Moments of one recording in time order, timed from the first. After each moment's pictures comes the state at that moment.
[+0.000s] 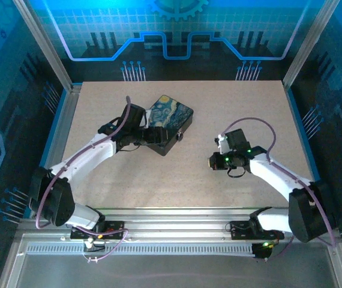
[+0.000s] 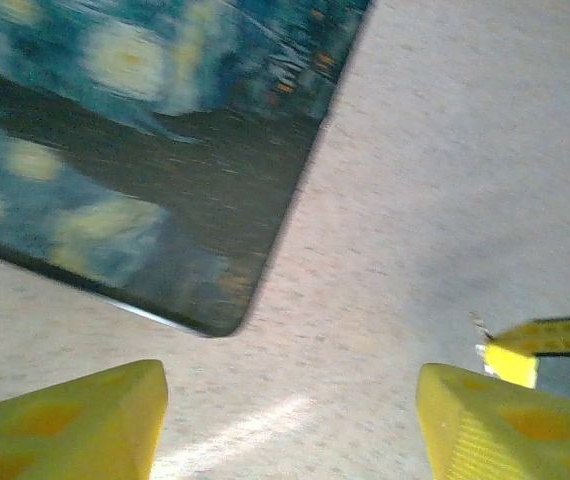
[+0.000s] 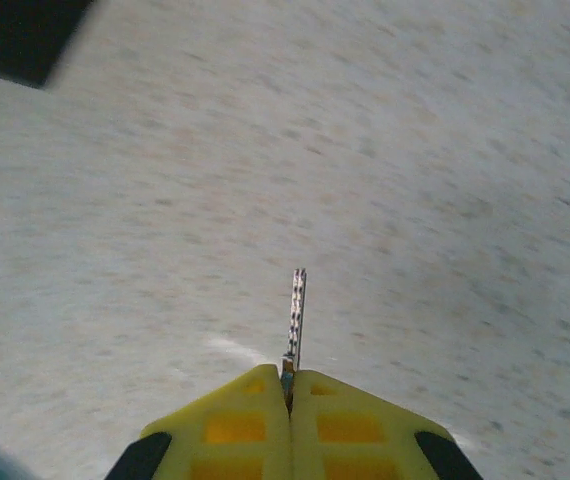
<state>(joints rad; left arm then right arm) -0.44 1.45 1.12 -0.51 0.32 -0.56 0.33 1.26 0.71 -0.48 -0.41 0.30</state>
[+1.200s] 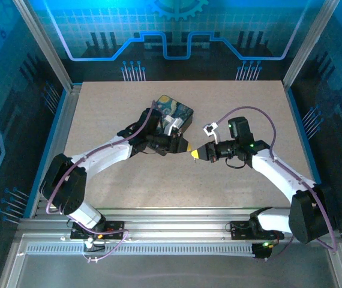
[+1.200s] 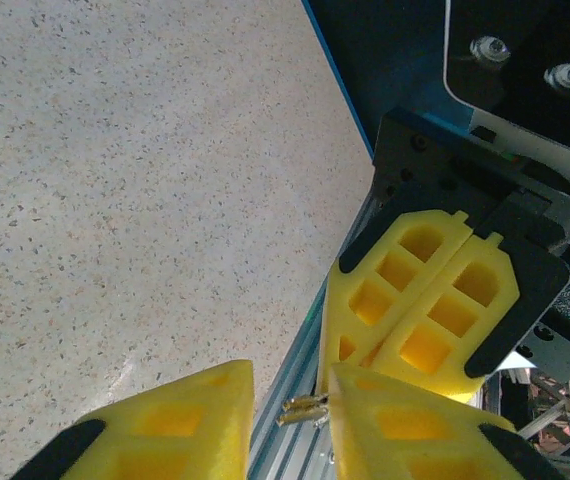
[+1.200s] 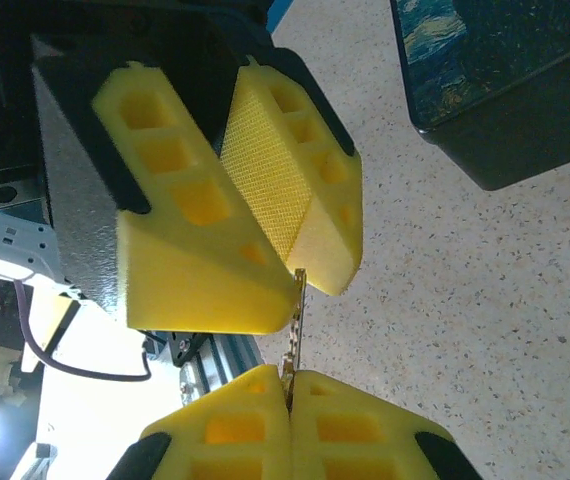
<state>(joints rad) -0.57 1.58 1.07 -0.15 0.81 -0.56 0.33 1.27 0.81 -0.33 -0.95 0.20</state>
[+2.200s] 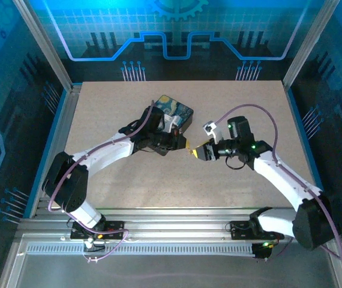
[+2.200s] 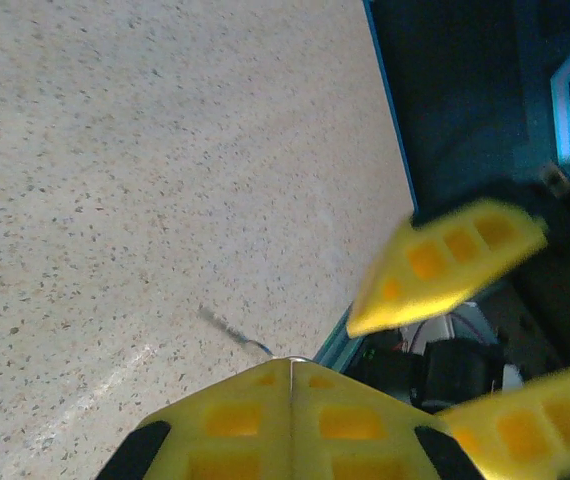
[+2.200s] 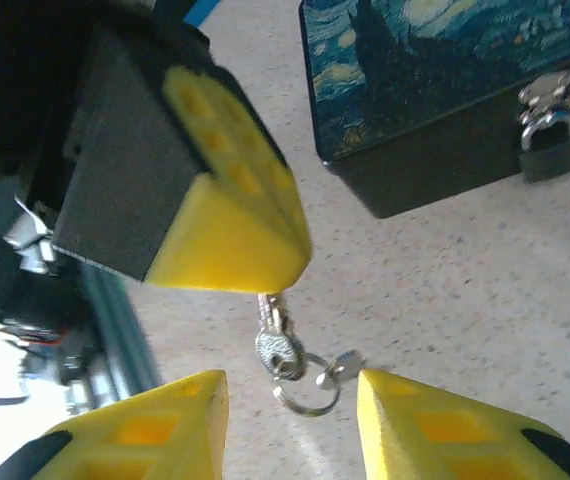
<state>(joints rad) -0.57 1.61 1.14 -0.25 0.68 -0.69 0.40 1.19 0.84 -0.38 -0.64 0.06</state>
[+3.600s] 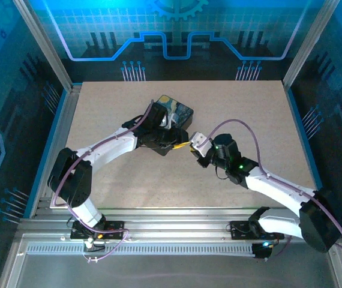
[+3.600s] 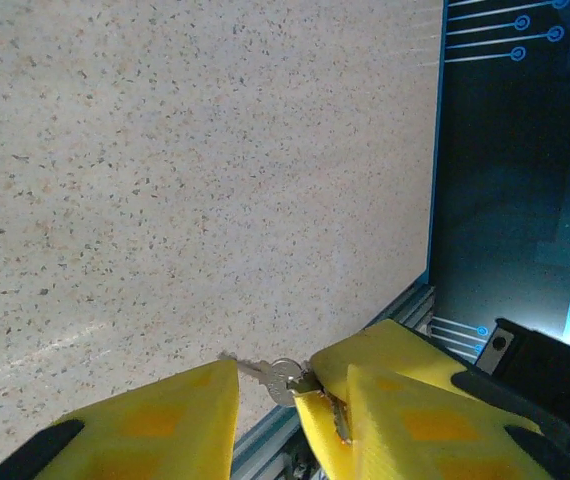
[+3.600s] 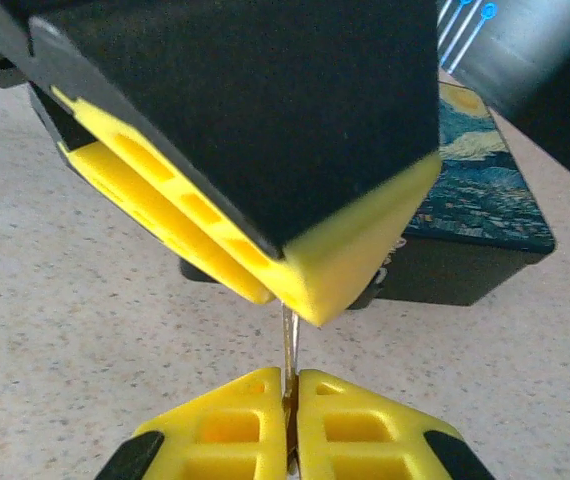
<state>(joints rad) -0.56 1.66 1.24 -0.37 0.59 -0.88 0.60 1.16 0.61 0.07 -0.15 -0.33</state>
